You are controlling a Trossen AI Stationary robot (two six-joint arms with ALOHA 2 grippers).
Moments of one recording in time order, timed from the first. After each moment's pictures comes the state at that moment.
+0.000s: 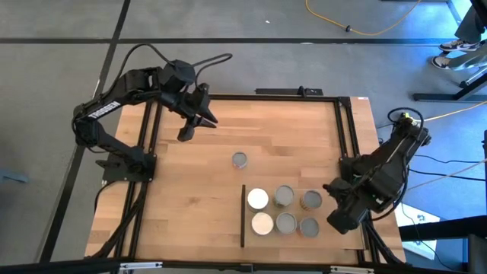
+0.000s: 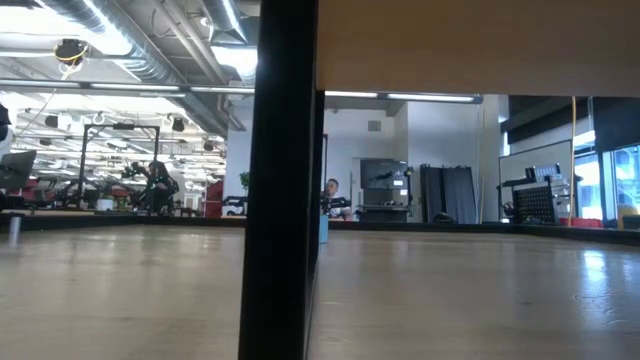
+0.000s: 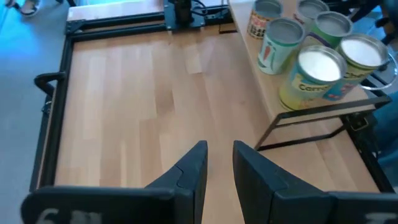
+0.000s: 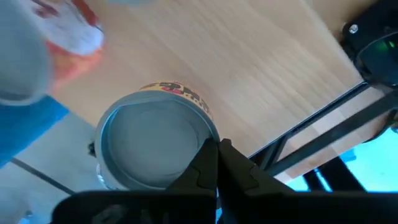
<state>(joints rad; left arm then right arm) 0.31 1.39 1.82 -1.15 0.35 0.30 0.83 1.41 1.48 -1.53 -0.17 1.64</state>
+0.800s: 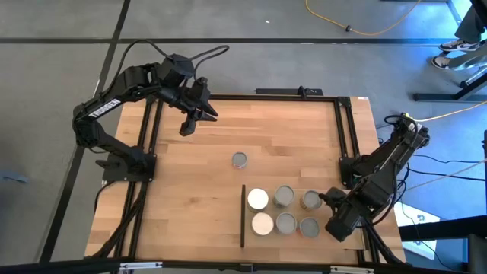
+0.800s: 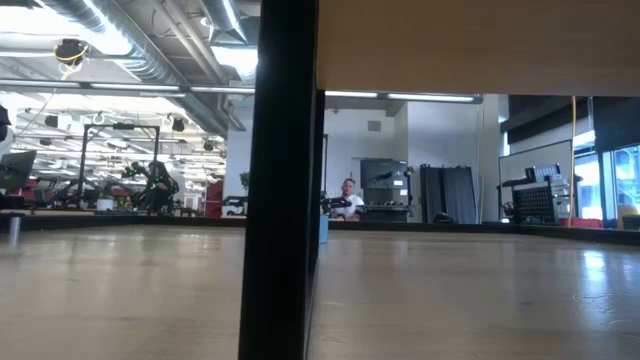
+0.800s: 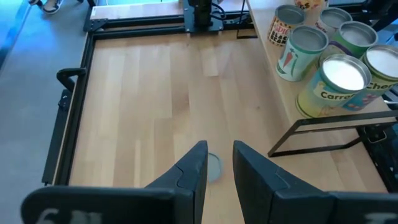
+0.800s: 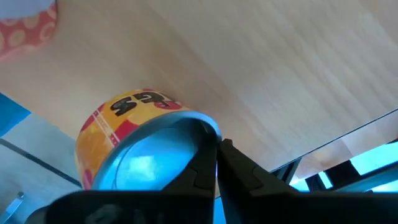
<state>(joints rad) 0.37 1.39 1.82 -1.13 0.35 0.29 0.86 1.41 1.28 -1.33 -0.25 1.64</state>
